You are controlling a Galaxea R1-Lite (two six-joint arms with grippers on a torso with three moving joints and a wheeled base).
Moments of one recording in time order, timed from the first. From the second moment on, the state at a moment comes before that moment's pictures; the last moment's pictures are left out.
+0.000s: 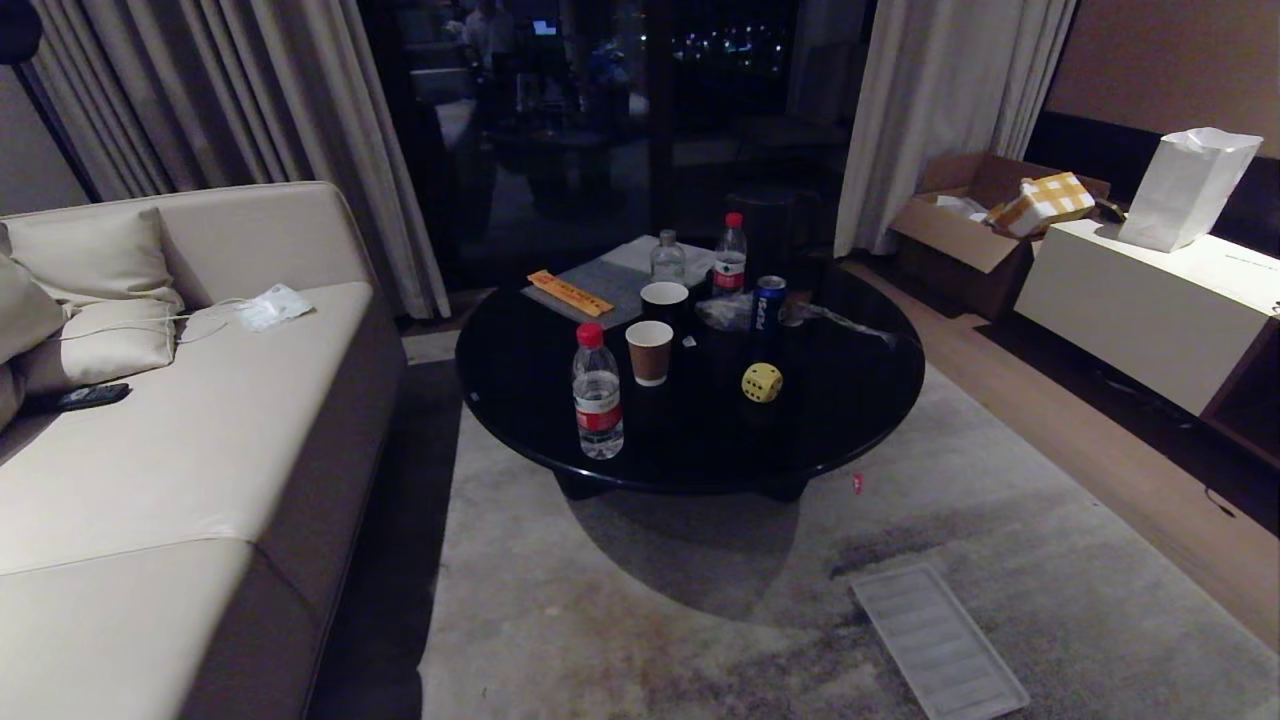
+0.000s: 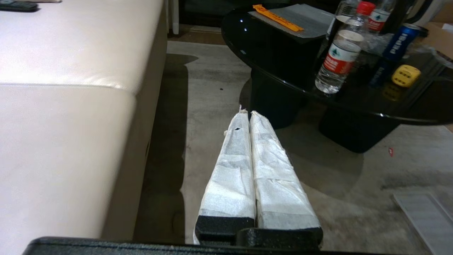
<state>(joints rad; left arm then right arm) 0.00 0.00 0.00 -0.01 0.07 -0.13 0.01 0.00 0.00 -0.02 0.00 0.02</state>
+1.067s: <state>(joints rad) 0.00 0.00 0.00 -0.01 0.07 -0.13 0.01 0.00 0.00 -0.02 0.00 0.02</state>
